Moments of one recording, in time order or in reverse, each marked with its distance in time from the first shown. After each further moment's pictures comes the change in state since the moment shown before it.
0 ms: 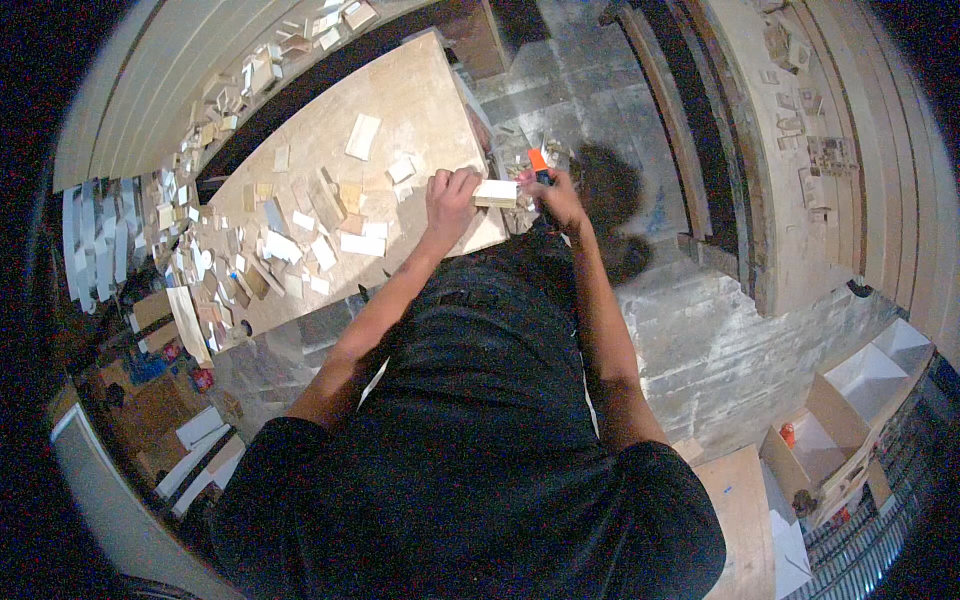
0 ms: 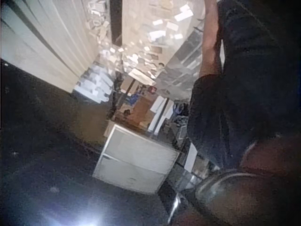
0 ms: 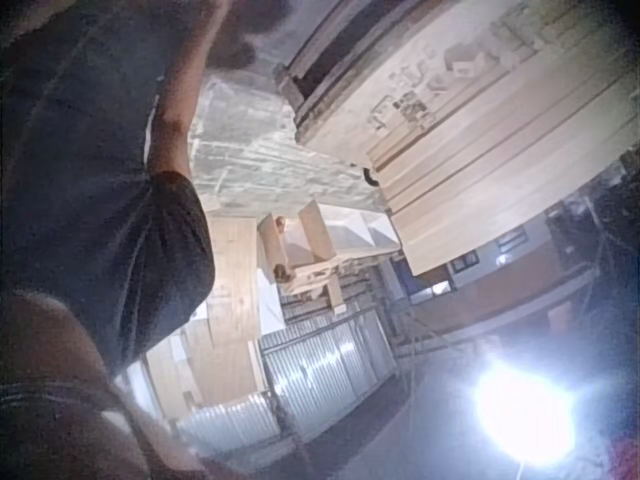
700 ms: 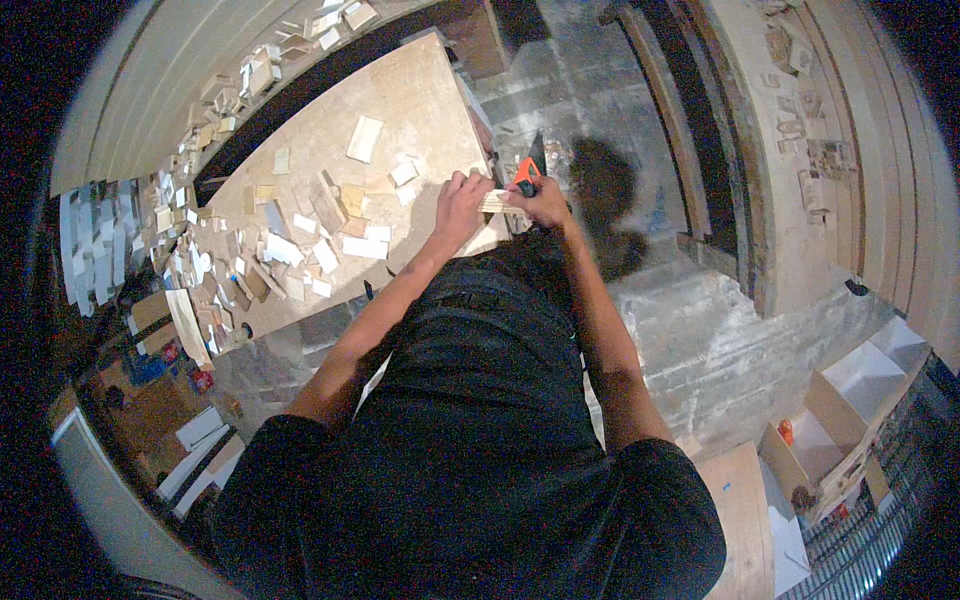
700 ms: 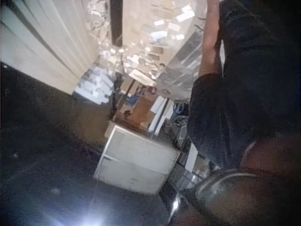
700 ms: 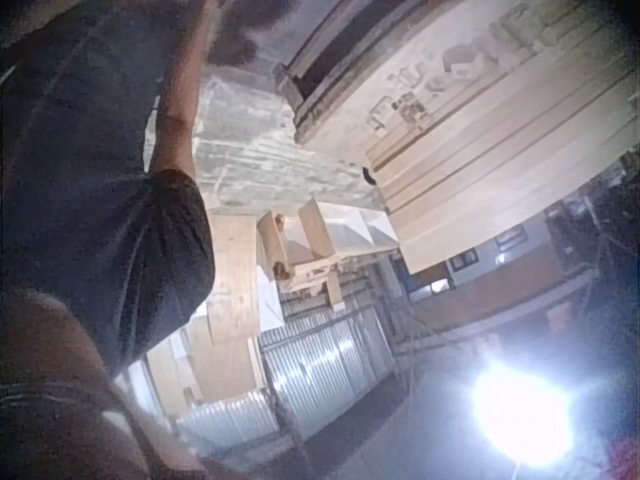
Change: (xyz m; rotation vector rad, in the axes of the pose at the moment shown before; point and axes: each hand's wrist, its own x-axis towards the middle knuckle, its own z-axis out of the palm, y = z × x) left_hand -0.004 -0.005 0.007 -0.113 -0.291 -0.079; right_hand 0.014 0.013 0.027 -0.291 0.009 -0.030
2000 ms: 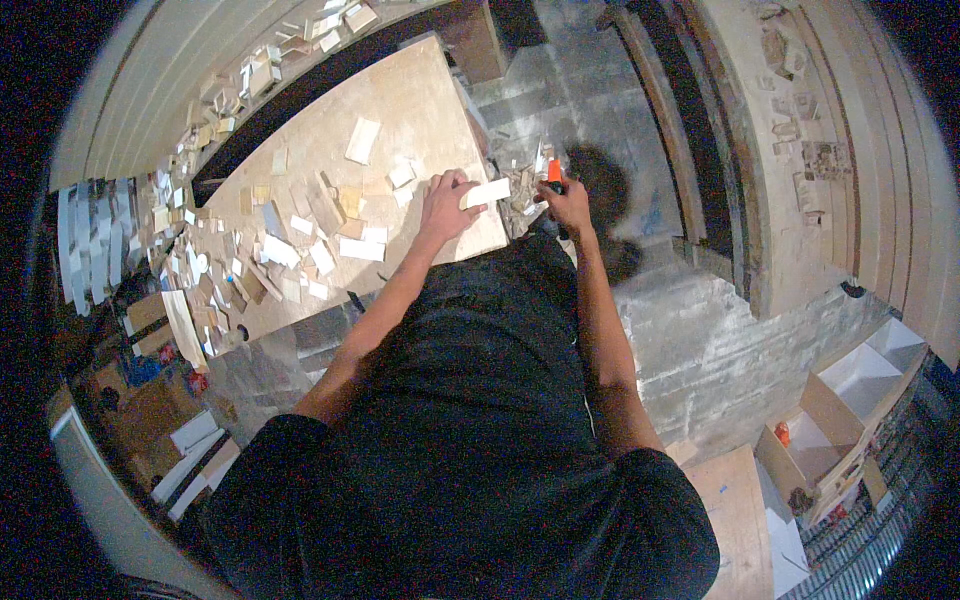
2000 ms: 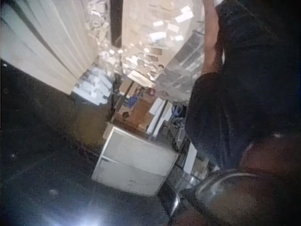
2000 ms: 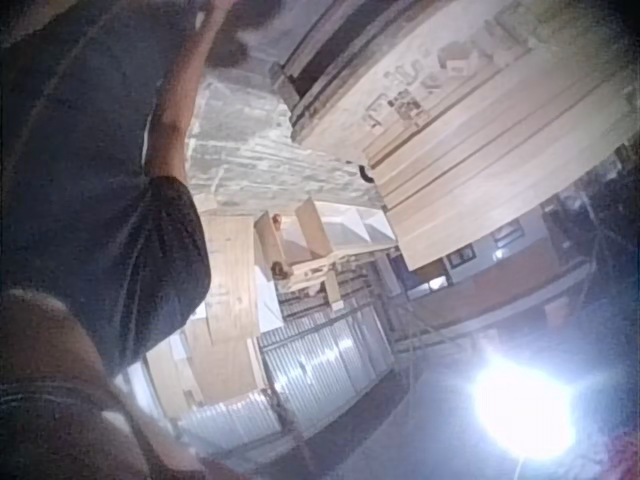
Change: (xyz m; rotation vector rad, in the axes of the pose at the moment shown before) left_hand -0.011 -0.024 0.004 -0.056 -0.163 -0.246; right_hand -0.012 0.012 -0.034 0.002 0.234 0.021
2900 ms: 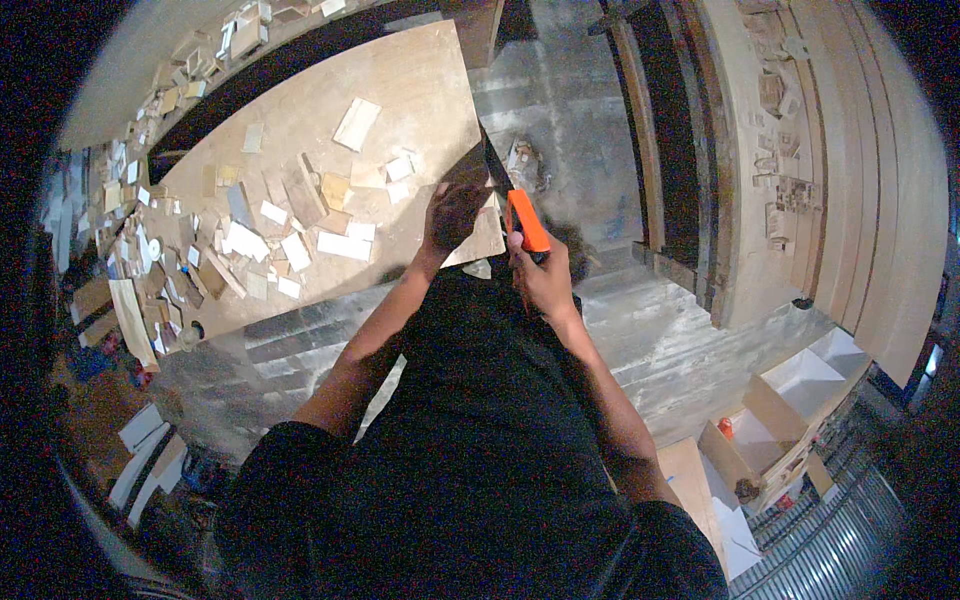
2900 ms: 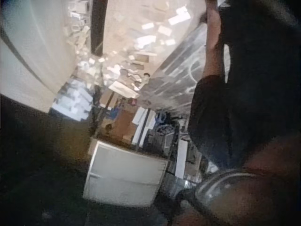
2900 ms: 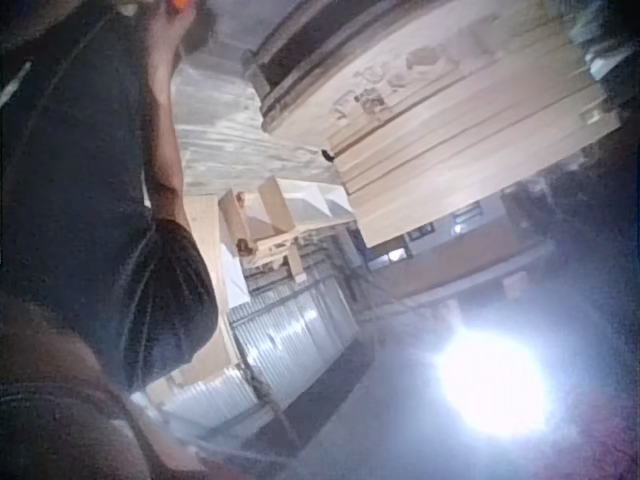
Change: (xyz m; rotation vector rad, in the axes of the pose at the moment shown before) left_hand -0.004 -0.039 0.054 -0.133 0.361 0.302; right_hand -0.133 -0.135 0.065 0.159 -0.030 0.031
